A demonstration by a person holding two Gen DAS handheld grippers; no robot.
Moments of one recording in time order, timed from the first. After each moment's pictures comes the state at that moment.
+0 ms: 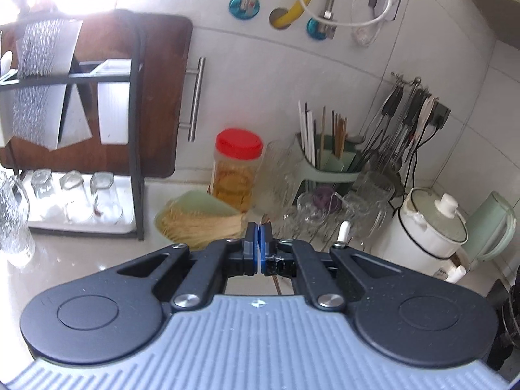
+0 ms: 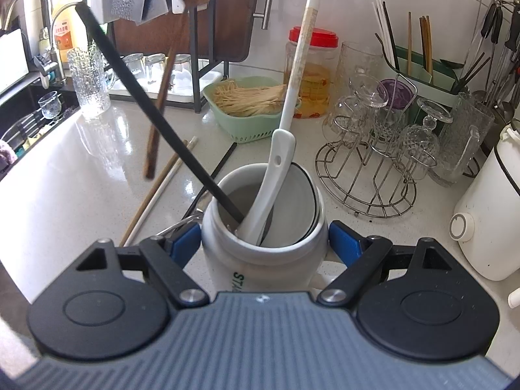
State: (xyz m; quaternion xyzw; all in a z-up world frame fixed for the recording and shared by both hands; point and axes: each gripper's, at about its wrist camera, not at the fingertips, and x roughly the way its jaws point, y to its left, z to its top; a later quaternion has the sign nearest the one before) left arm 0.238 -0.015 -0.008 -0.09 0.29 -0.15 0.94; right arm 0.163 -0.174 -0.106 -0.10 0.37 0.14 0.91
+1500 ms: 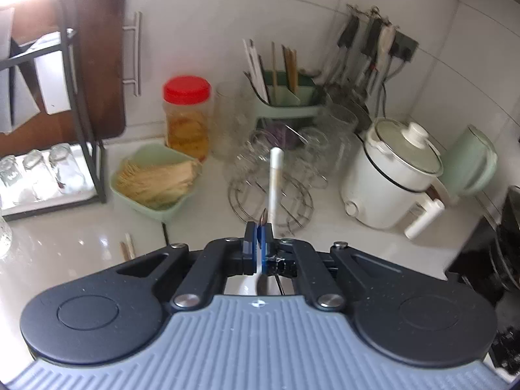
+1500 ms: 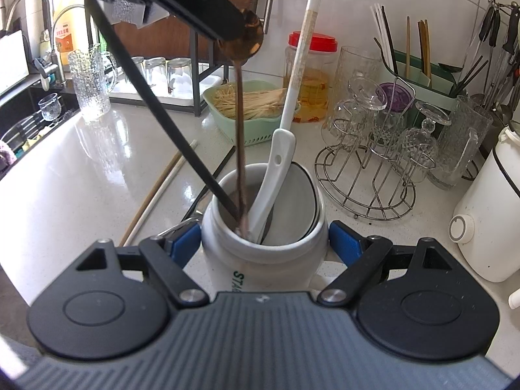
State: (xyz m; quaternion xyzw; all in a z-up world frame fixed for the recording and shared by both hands) left arm 0.226 -0.066 -0.017 -0.03 0.38 -0.22 0.90; right arm 0.160 -0.173 -0.107 -0.10 0.36 0.14 0.92
